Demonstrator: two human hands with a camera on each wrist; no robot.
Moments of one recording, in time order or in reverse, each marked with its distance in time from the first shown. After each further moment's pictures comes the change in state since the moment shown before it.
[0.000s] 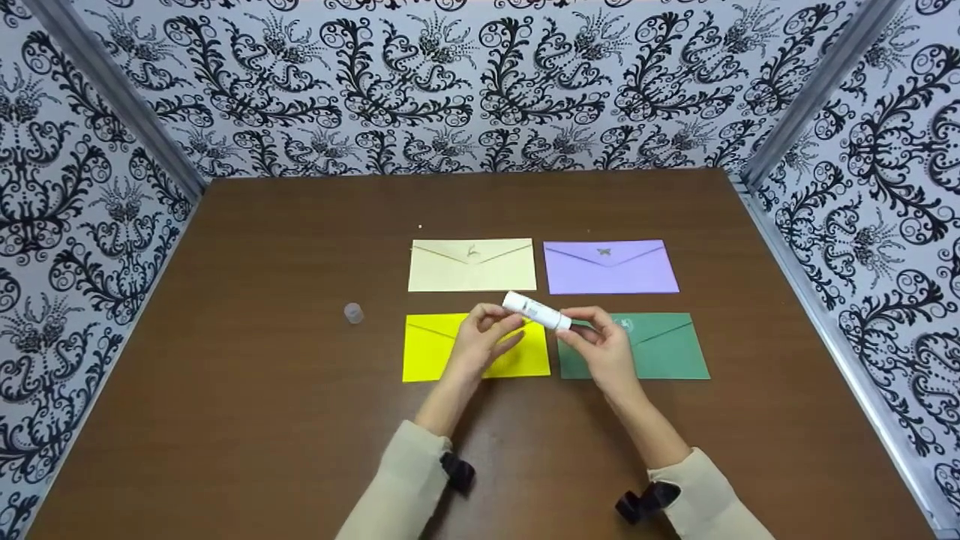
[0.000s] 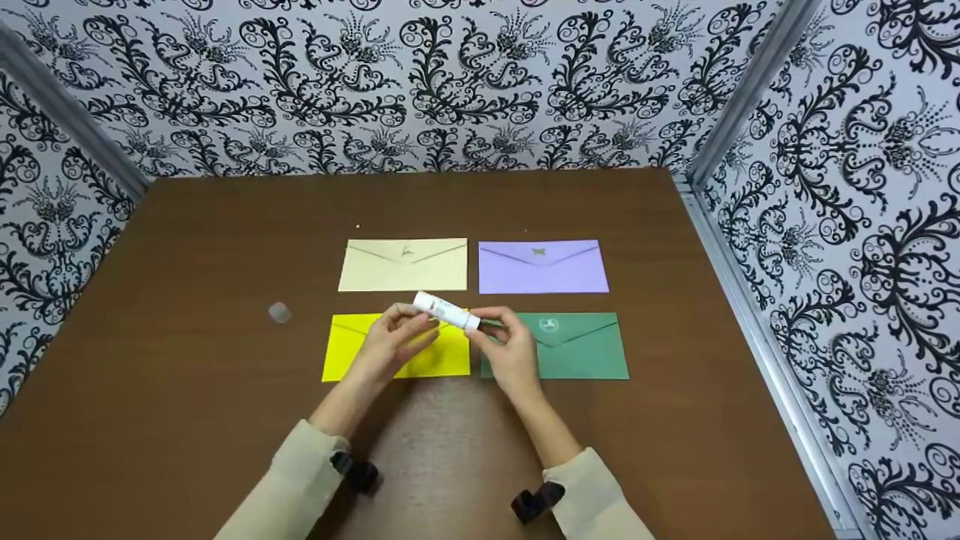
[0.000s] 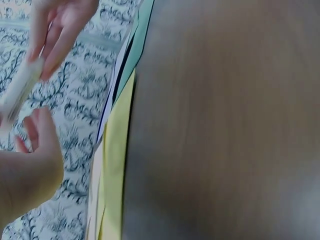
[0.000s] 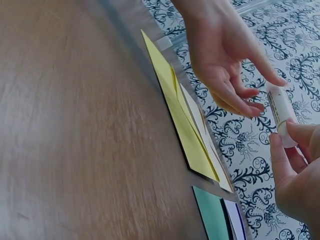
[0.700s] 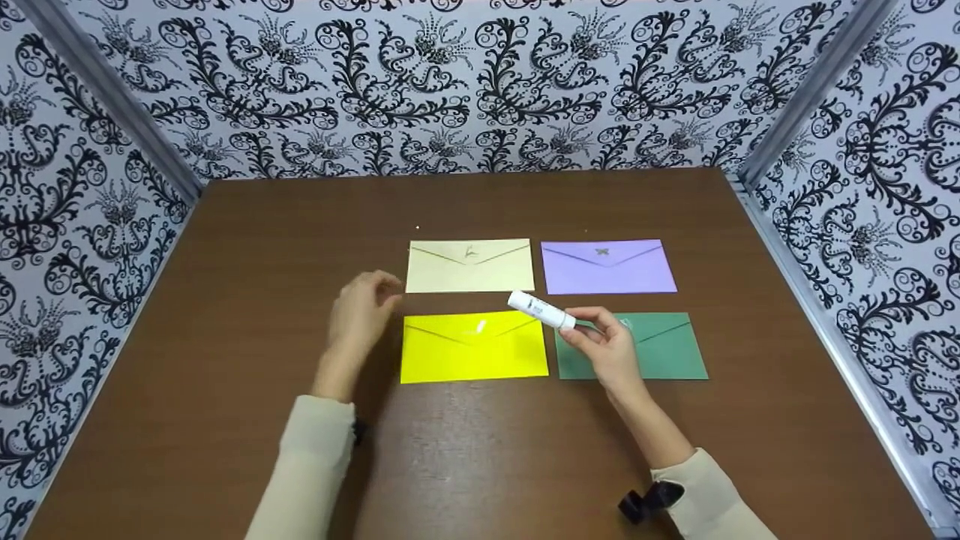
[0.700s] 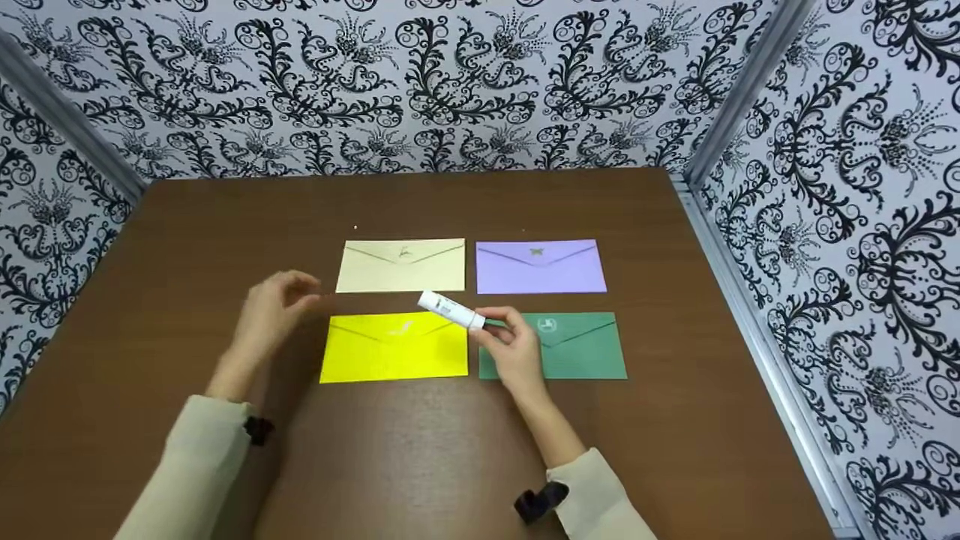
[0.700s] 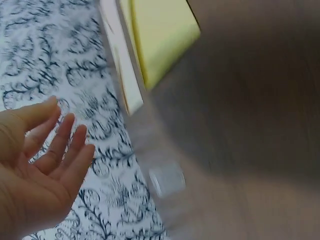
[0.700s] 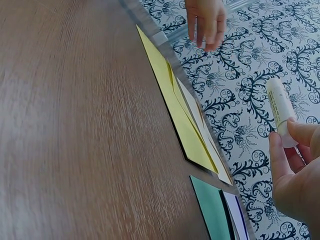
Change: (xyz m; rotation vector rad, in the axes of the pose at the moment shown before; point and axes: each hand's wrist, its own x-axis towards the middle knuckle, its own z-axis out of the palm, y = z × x) left_hand 0.004 0.098 -0.112 1.351 0.260 0.273; right_hand 0.001 -0.003 -0.006 0.040 0.042 0.058
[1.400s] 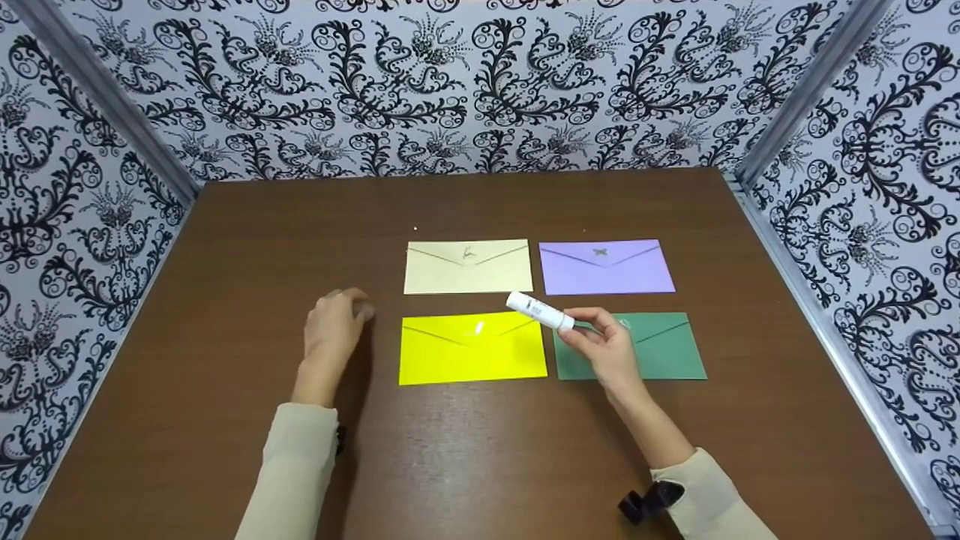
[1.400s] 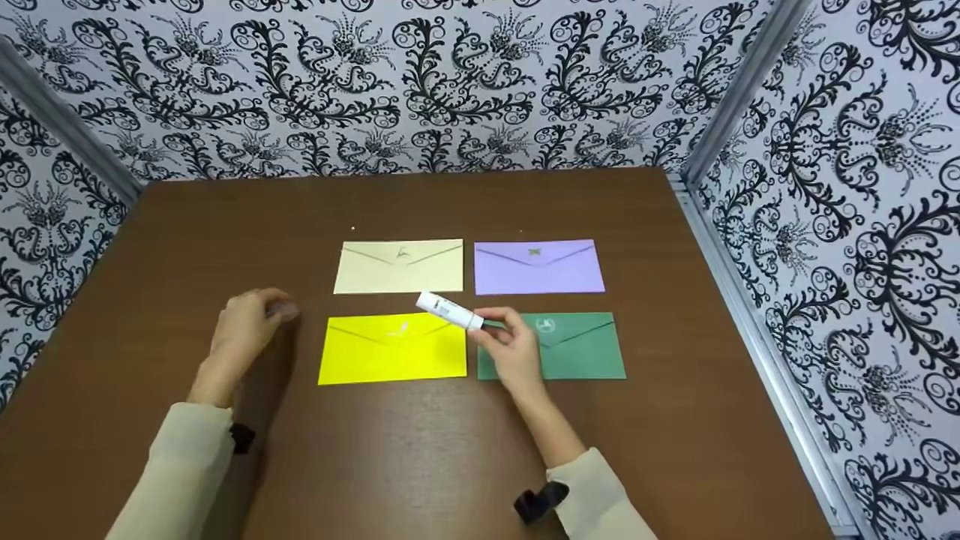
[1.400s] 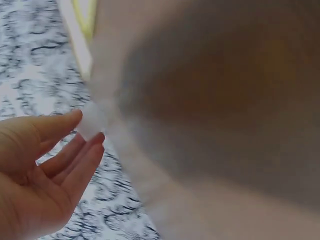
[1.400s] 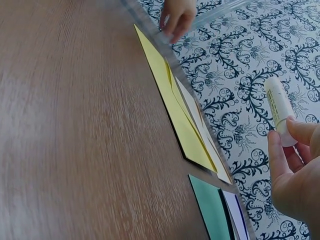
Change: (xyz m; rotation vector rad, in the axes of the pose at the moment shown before) left_hand 0.001 -0.036 -0.009 0.192 -0.058 -0.067; right_hand 0.000 0.000 -0.001 0.019 -0.014 -0.003
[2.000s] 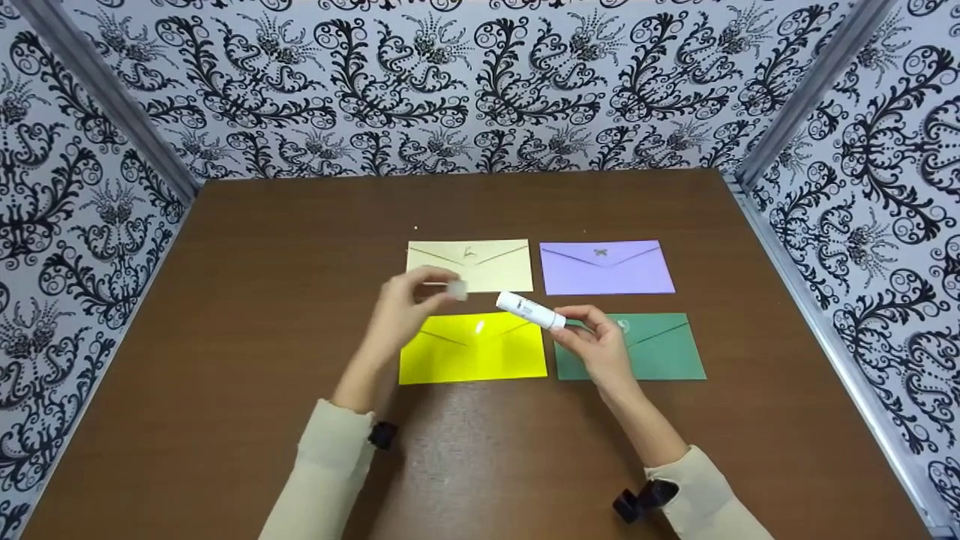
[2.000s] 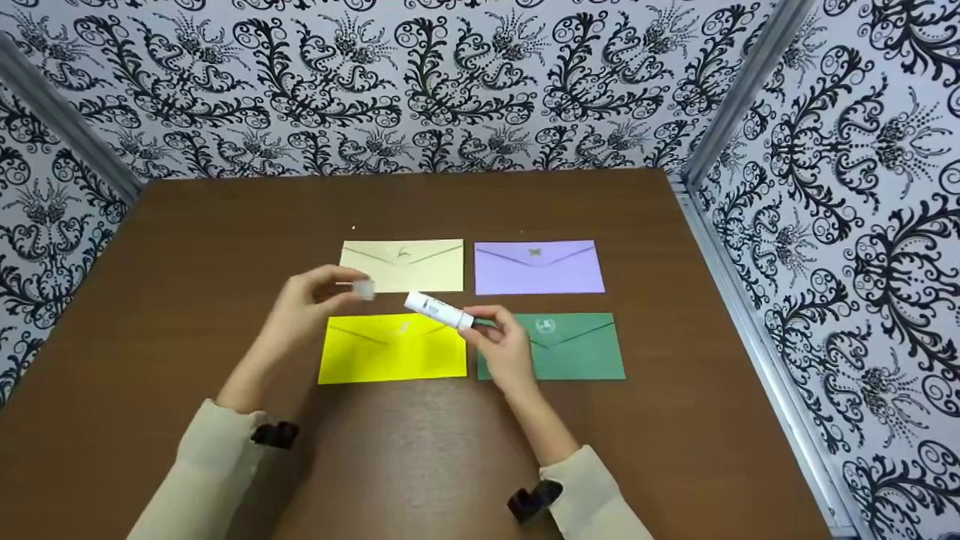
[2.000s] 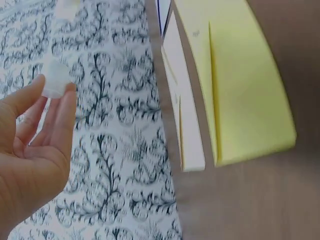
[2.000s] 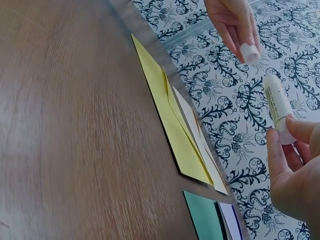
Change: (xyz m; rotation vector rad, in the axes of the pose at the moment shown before) left_hand -0.016 0.093 -0.002 -0.743 -0.073 0.295; right_hand 0.000 -0.007 0.010 -0.009 -0.028 0.039
